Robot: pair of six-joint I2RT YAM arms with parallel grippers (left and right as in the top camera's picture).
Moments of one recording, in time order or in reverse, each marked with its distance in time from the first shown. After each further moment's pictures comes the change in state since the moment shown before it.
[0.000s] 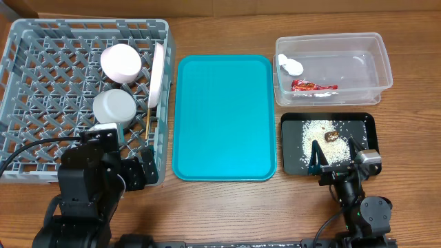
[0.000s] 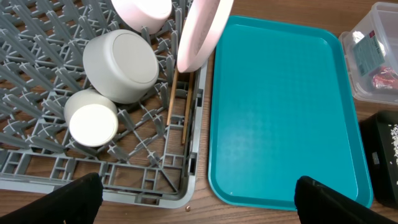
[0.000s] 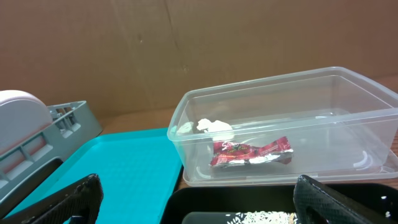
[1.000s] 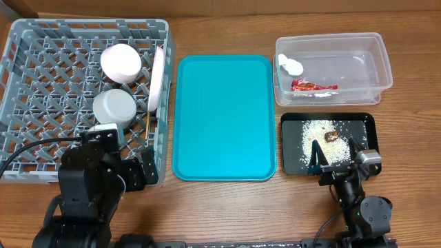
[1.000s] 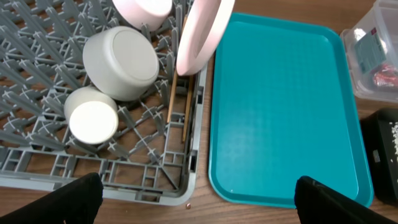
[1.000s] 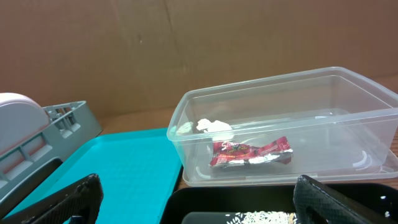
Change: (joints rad) left arm 0.000 -0.003 0.000 -0.011 0.000 0.000; right arm 0.000 0.000 0.000 0.000 0.001 0.000
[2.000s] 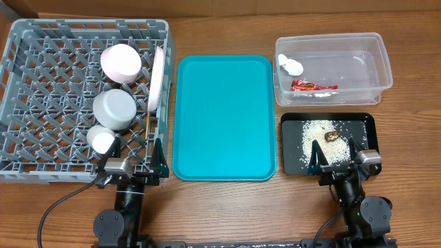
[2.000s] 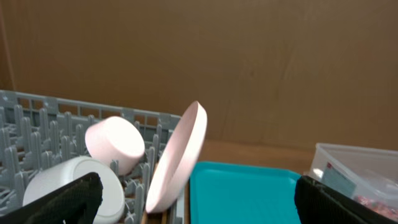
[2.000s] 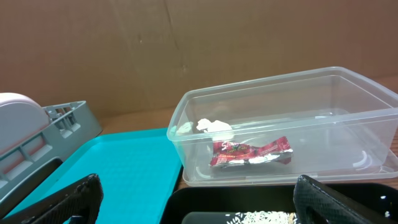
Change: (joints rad) left arm 0.067 -0.689 -1.012 1.199 0.090 -0.014; right arm 0.000 0.000 0.000 0.000 0.000 0.000
